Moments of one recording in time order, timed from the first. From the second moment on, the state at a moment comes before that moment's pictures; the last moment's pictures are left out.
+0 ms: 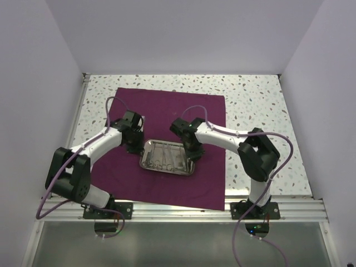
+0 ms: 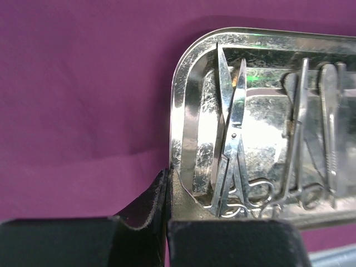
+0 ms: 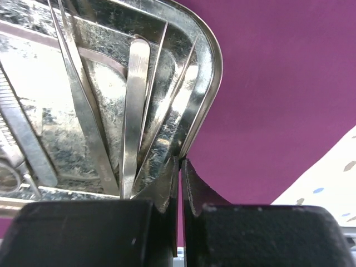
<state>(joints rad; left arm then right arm) -0.33 1.50 0.91 -0.64 0.09 -0.34 0.84 1.90 1.42 -0.99 0.18 0.61</state>
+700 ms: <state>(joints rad) -0.39 1.22 0.80 -0.81 0.10 -0.42 0.93 1.70 1.36 -1.08 0.23 0.72</state>
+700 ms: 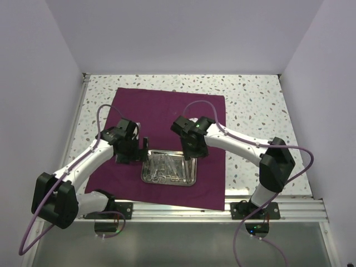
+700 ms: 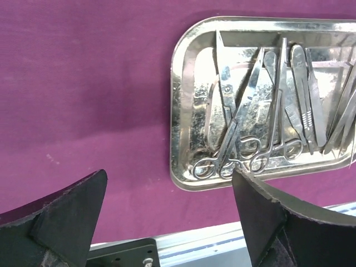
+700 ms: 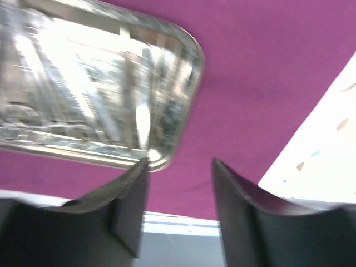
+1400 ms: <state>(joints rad) -0.39 1.22 0.87 -0.81 -0.02 -0.36 1.02 1.83 1.32 -0.97 0.09 0.73</state>
